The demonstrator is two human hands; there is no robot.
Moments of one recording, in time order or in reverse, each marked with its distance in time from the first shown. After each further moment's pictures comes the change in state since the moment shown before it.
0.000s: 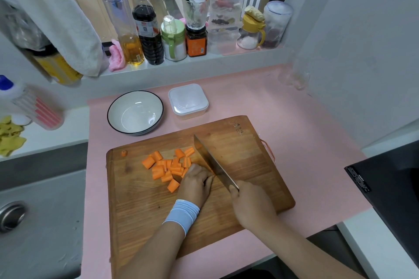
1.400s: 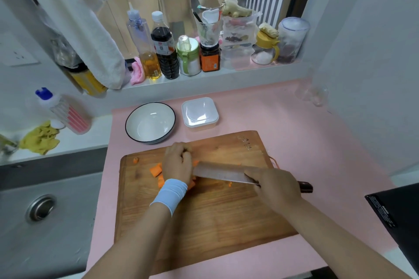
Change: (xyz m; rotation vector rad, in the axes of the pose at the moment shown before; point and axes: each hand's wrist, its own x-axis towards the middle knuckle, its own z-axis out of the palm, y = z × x) left_hand 0.072 0.007 -0.059 -0.128 0.311 -0.467; right_hand 0.074 0.053 -0.066 -0.408 0.097 -0.438
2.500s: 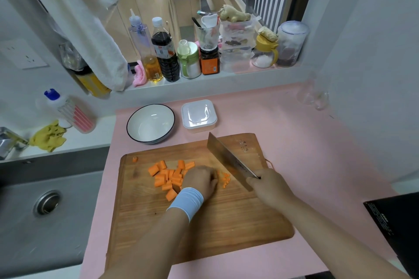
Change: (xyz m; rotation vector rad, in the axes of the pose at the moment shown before) left_hand -0.034 0.014 0.049 0.701 -0.592 0.142; right_hand 0.014 0.016 0.007 0.584 -0.160 0.331
